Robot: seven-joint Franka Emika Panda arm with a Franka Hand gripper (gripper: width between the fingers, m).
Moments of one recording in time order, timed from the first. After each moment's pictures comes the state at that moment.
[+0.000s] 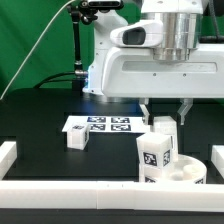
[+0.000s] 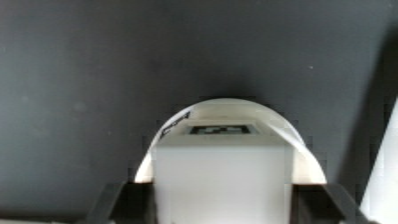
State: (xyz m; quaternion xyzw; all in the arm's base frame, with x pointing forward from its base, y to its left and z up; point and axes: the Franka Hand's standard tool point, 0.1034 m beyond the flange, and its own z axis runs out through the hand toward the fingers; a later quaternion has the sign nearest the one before) arm 0.579 0.049 0.084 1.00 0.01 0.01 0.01
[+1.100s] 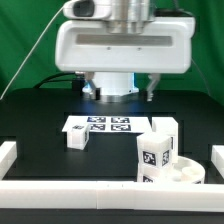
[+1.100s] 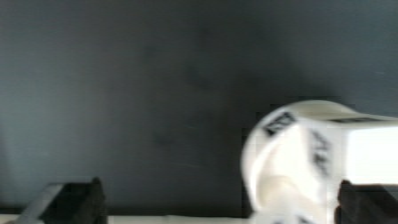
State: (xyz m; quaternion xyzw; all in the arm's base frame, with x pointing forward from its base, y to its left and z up) arm 0.566 -0.029 0.120 1.00 -0.01 0.01 0.01
